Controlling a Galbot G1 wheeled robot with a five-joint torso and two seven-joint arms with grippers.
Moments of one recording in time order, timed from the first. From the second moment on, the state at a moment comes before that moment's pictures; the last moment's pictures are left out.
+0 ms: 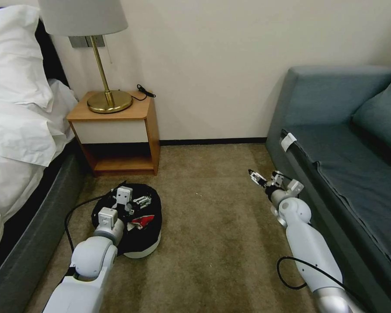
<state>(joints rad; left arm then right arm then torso) 1.26 -1.30 -0.48 -1.85 -0.09 0.22 0.11 -0.77 1.35 0.55 1.07 0.84 -0.31 -0.08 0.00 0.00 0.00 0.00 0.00</state>
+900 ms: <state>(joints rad) 1.28 -1.32 -0.48 -1.85 -0.06 0.21 0.11 -0.78 1.35 0.55 1.06 0.83 -0.30 -0.12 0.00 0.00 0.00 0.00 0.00</state>
